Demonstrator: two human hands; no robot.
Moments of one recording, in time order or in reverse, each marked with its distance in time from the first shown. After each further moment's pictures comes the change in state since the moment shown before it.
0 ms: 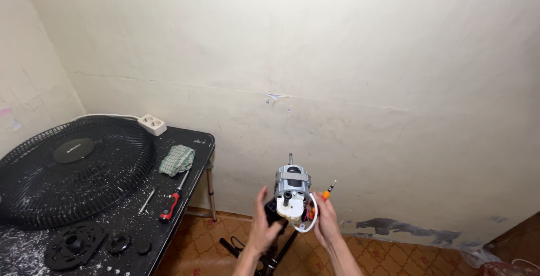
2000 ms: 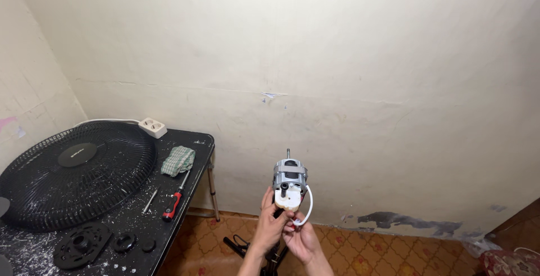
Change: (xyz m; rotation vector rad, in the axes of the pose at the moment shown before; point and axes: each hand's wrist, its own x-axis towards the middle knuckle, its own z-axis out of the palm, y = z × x) left_hand -0.008 0.010 0.020 -0.097 -0.134 -0.161; right_hand -0.035 0.080 0.000 0.725 -0.251 0.316
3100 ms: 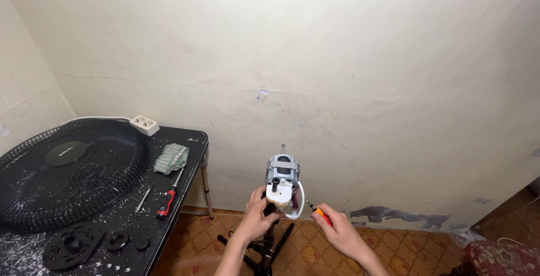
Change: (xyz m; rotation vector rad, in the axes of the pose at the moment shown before) left_hand 0.005 0.016 -0.040 0.364 -0.209 -0.046; right_hand -0.088 -0.091 0.138 -1.981 0.109 -0.152
